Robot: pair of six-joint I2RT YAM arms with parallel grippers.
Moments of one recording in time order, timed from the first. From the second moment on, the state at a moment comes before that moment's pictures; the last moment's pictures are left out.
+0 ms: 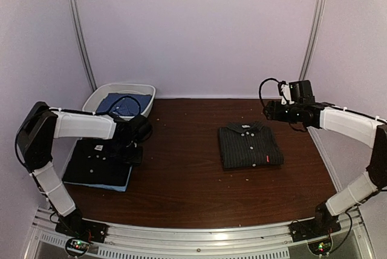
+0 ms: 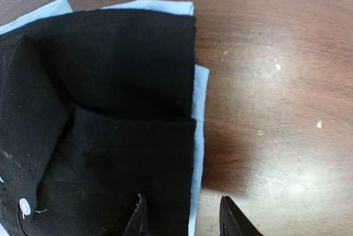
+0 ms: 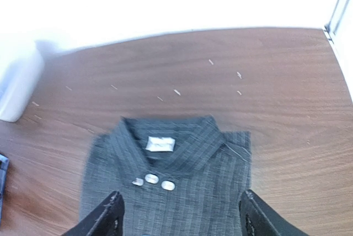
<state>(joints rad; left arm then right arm) -0.64 1.71 1.04 -0.75 -0.32 -0.63 0.27 1.45 1.01 -0.20 0.02 0.29</state>
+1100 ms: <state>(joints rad) -0.70 1.95 1.21 -0.93 -0.56 -0.69 0.26 1.13 0.87 0.03 -0.17 0.49</state>
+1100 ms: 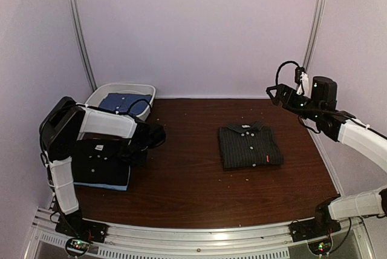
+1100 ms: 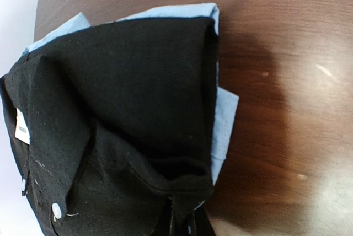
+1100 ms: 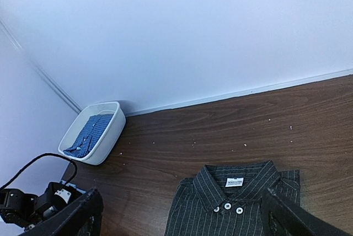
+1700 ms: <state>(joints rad) -0.83 2.09 1.62 -0.91 -0.26 -0.67 0.26 1.18 0.87 0.02 -0.22 0.45</state>
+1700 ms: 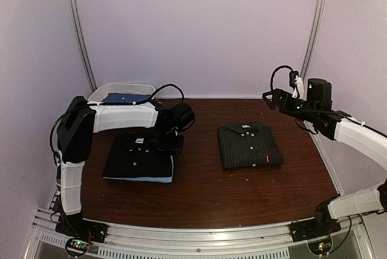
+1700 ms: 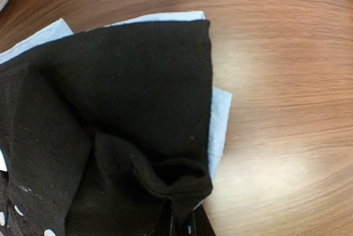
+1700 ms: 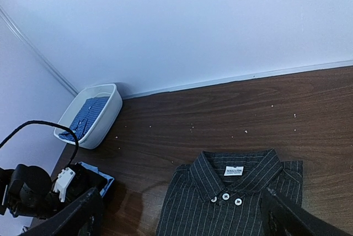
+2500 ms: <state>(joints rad) -0.88 2.20 1.84 -0.76 0.01 -0.67 0.26 1.29 0.87 -0.06 -0.23 0.42</state>
